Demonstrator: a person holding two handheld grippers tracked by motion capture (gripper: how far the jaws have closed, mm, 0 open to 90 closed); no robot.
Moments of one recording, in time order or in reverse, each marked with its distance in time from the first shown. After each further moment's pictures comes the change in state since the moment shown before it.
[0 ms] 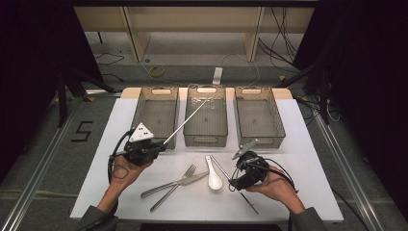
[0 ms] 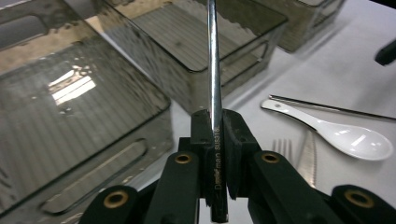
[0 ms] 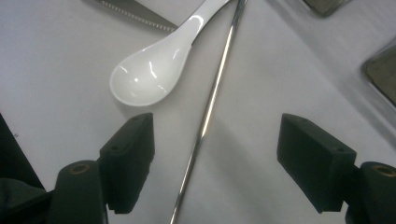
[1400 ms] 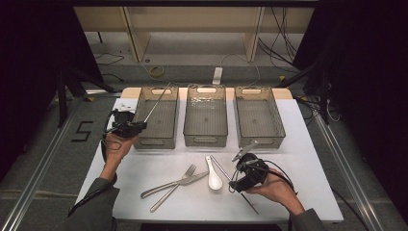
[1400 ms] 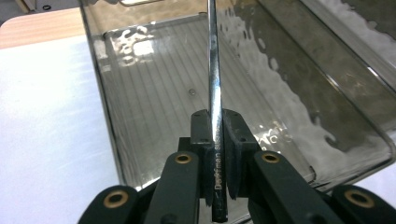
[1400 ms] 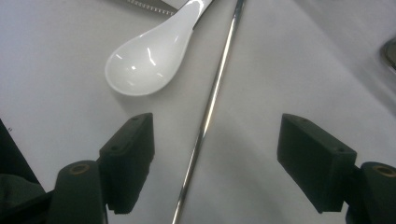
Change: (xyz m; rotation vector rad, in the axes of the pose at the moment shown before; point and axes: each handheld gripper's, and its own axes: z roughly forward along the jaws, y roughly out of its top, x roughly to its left) left arm 0.099 0.003 0.036 0.090 0.227 -0.257; right arm 0.000 -0.005 0.008 0.029 0.018 0.023
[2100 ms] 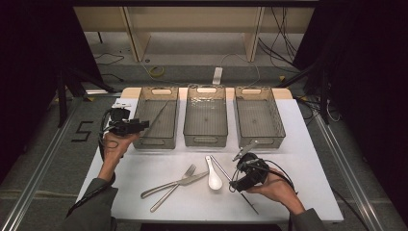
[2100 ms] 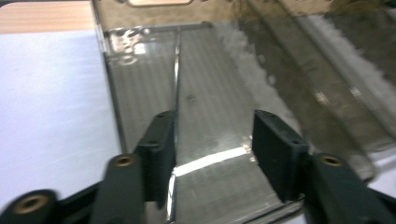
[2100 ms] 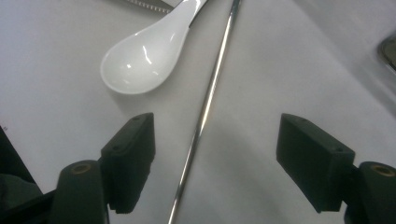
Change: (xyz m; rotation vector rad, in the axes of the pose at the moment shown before) left arm 0.001 0.007 -0.008 -0.037 -0.082 -0.088; right arm -0.002 0.000 0.000 0.005 -0.008 -0.003
